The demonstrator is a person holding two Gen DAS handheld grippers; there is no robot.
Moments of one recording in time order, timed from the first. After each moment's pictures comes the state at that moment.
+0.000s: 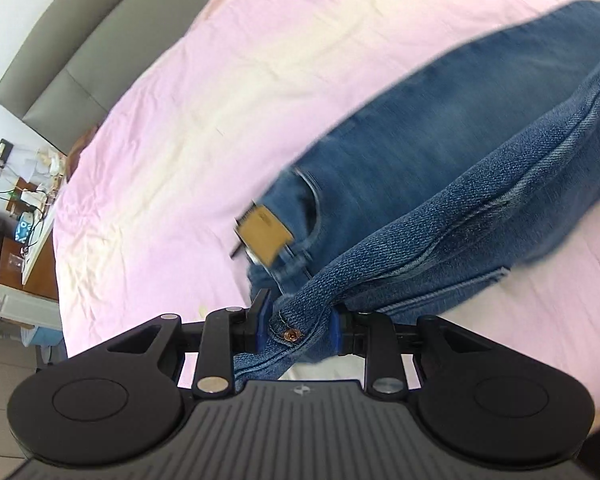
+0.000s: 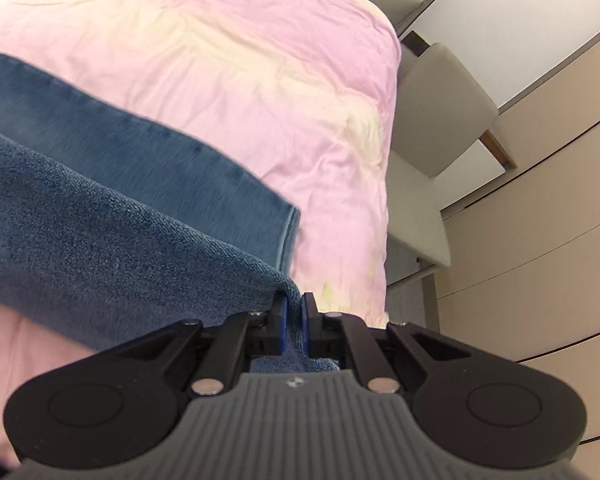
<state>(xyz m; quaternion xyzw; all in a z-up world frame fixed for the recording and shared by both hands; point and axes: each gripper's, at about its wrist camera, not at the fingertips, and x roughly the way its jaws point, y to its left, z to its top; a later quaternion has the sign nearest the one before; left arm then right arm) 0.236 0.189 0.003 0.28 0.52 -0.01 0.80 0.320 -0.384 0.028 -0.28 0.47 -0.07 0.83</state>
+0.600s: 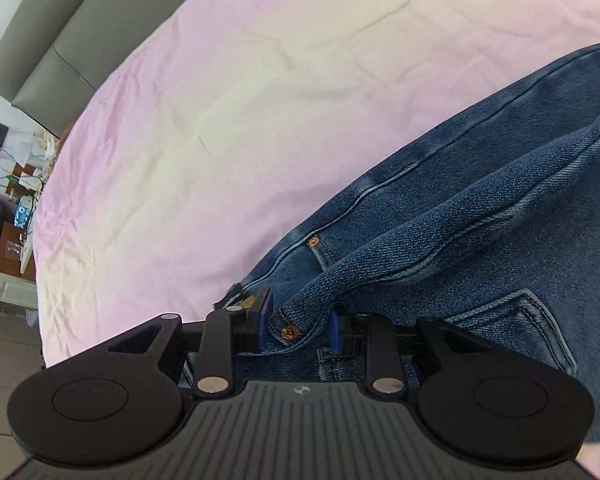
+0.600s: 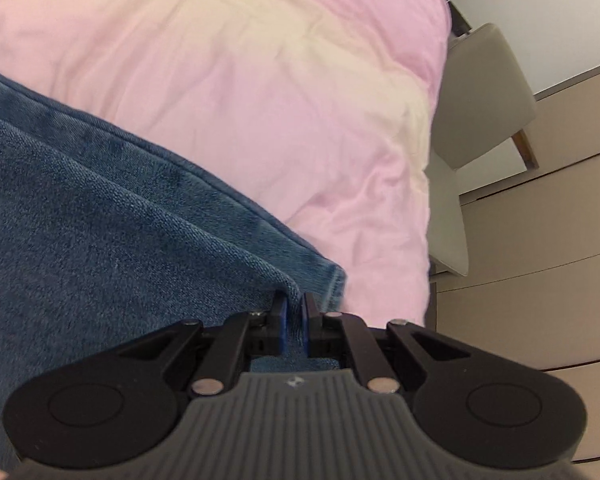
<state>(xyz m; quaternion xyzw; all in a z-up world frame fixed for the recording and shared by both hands) 0.381 0.184 -0.099 0.27 0.56 0.05 0.78 0.476 -0.361 -0.095 -0.31 0.54 -0.08 0.78</state>
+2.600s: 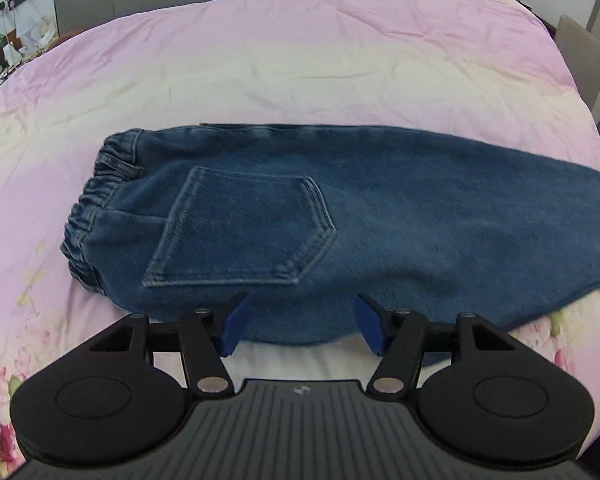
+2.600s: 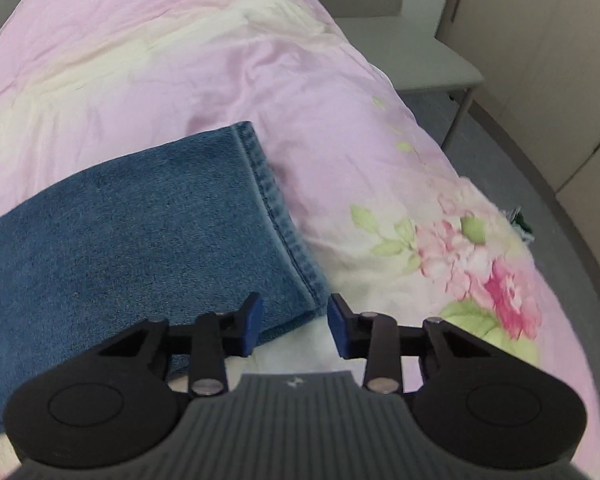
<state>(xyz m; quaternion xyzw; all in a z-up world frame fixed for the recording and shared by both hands) 0.229 0.138 -0.049 0.00 0.50 0.00 0.87 0.357 -0.518 -0.074 0.14 0.52 -0.15 0.83</state>
